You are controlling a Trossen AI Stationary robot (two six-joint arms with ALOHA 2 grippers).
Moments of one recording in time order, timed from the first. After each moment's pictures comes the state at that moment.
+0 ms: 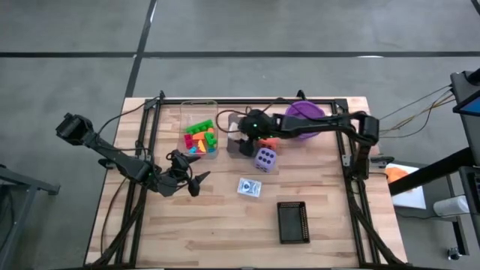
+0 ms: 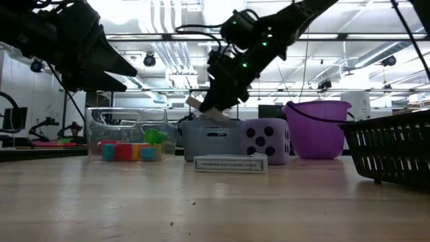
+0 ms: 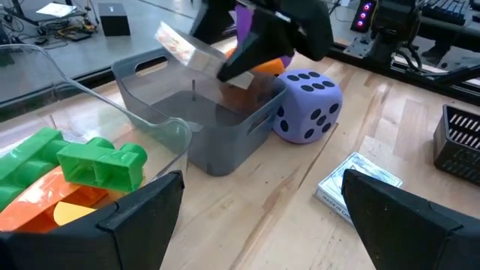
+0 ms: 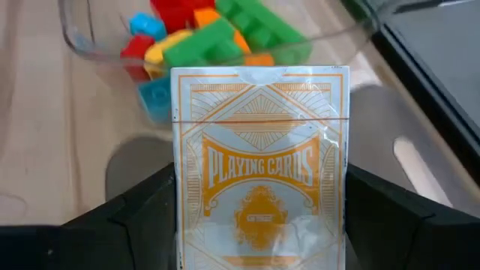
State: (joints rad) left arm -0.50 1.09 0.39 0.08 -0.92 -0.66; right arm -0.25 1.85 1.25 -0.12 0.05 0.04
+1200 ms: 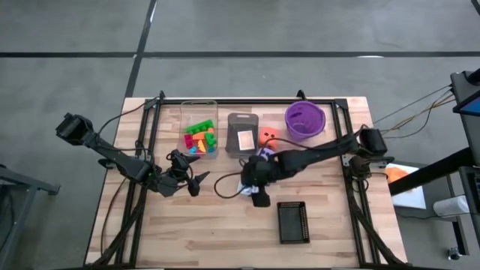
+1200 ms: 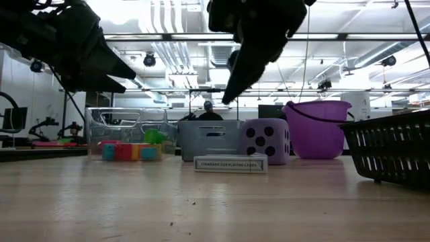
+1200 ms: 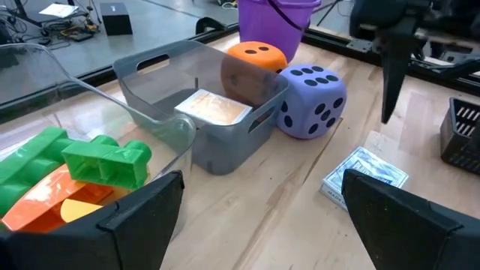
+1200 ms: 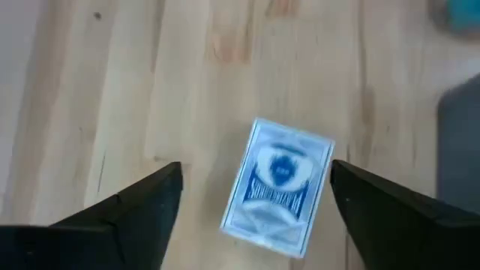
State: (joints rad) left arm -0.50 1.09 0.39 0.05 -0.92 -0.66; right arm 0.16 1.83 1.38 -0.56 -0.02 0.13
